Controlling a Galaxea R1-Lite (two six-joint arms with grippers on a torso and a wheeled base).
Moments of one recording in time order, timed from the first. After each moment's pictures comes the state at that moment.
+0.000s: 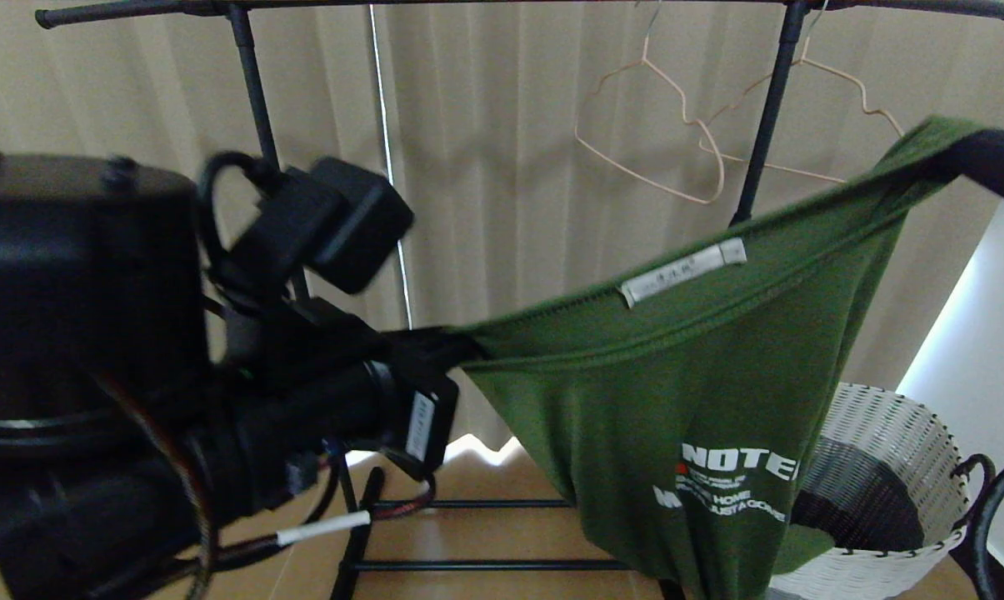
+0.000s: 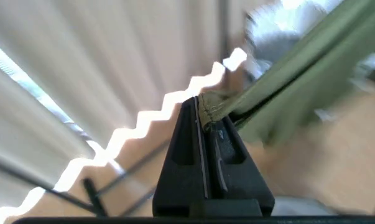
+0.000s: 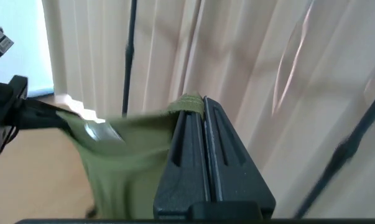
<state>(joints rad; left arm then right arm) -0.90 1.42 -0.90 -0.28 0.30 0.07 0.60 1.09 -0.87 -0.37 0.03 -0.09</state>
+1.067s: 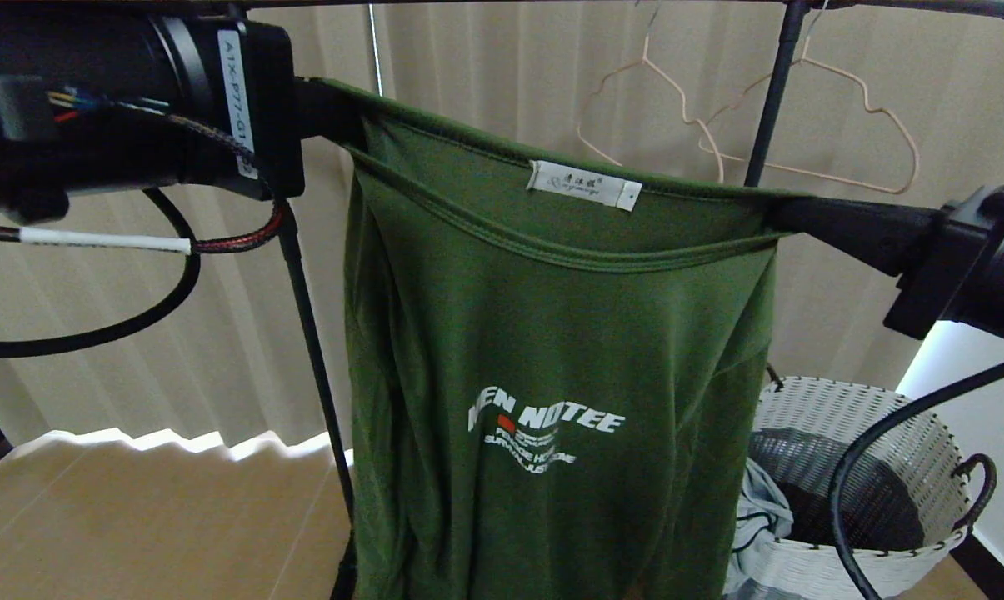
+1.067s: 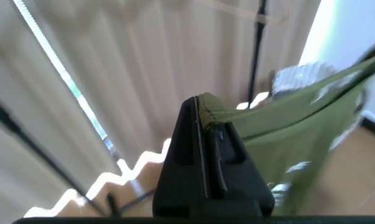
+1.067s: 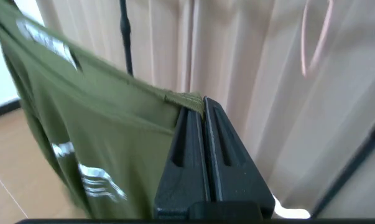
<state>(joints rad) -0.77 1.39 -1.43 0.17 0.24 0.07 0.57 1.27 -0.88 -0.39 0.01 0.07</state>
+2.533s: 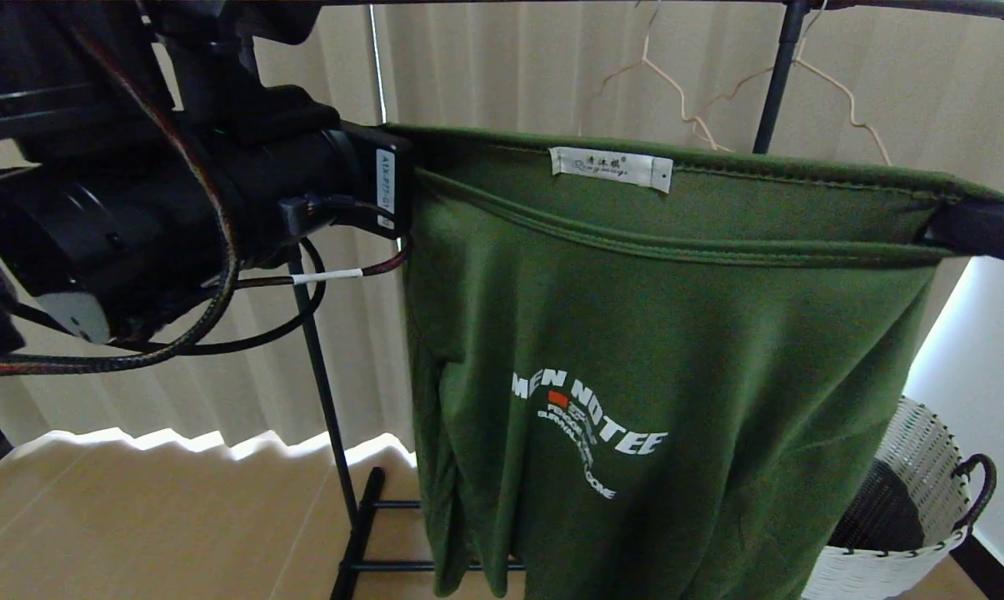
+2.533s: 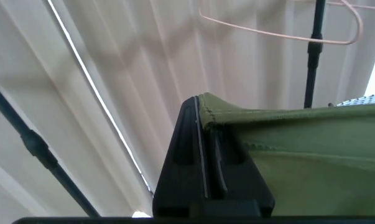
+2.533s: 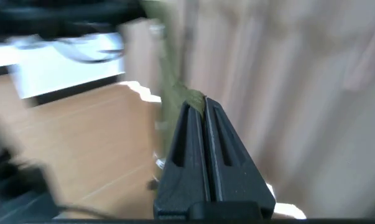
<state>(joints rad) -0.69 1.54 -1.19 -0.40 0.33 0.24 0.63 1.03 -0.89 -0.15 0.26 0.05</state>
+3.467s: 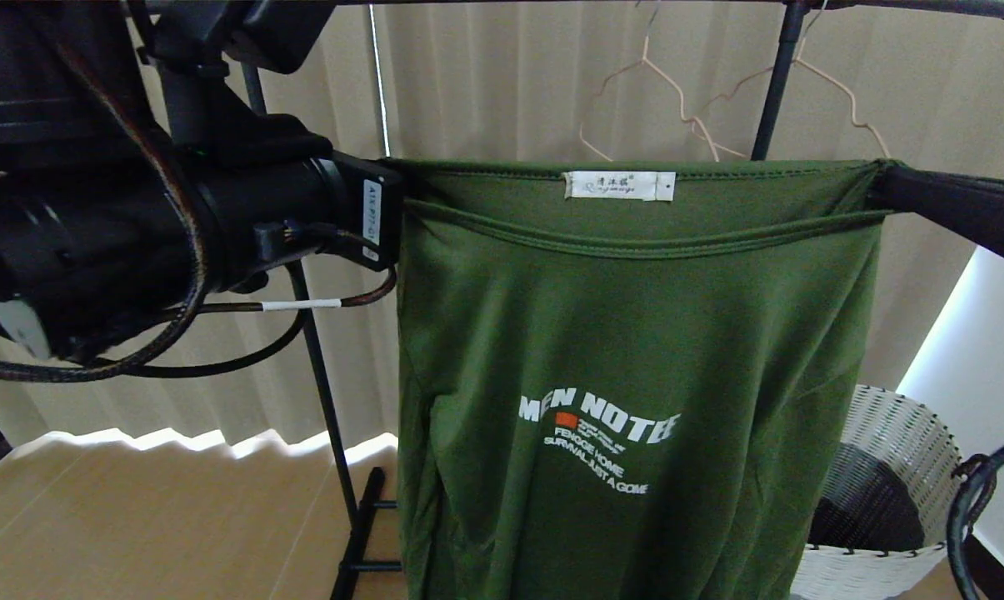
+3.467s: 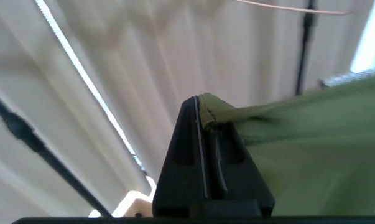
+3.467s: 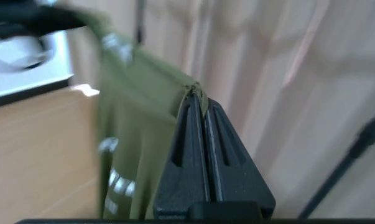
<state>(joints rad) -0.69 1.49 -1.19 -0.24 0.25 0.20 0.50 1.13 -0.87 -0.32 0.13 -0.01</state>
